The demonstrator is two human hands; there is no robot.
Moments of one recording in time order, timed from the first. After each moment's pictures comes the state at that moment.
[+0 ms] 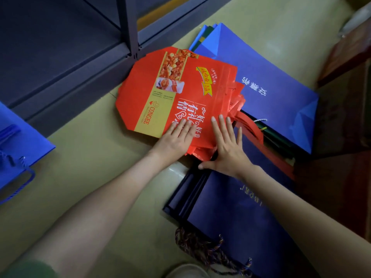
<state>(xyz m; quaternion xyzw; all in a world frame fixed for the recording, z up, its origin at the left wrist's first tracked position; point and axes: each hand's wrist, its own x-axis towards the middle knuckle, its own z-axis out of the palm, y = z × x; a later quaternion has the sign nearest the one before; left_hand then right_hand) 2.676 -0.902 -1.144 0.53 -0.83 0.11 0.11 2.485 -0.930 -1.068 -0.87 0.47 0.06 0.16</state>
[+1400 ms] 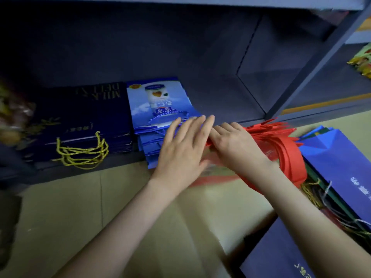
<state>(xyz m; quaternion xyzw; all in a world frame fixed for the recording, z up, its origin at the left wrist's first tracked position) 2.839 -0.625 -0.897 0.82 -0.49 0.21 0.22 2.772 -0.771 -0.880 -0.98 -0.03 -0.17 -0.13</state>
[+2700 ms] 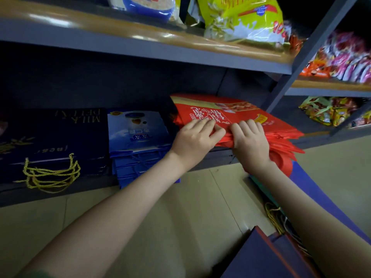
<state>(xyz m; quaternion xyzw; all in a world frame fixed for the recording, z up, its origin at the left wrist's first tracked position) 2.848 -0.731 -0.850 0.66 -0.54 0.46 0.24 2.741 -0.874 -0.832 -0.88 0.04 -0.39 -0.25</state>
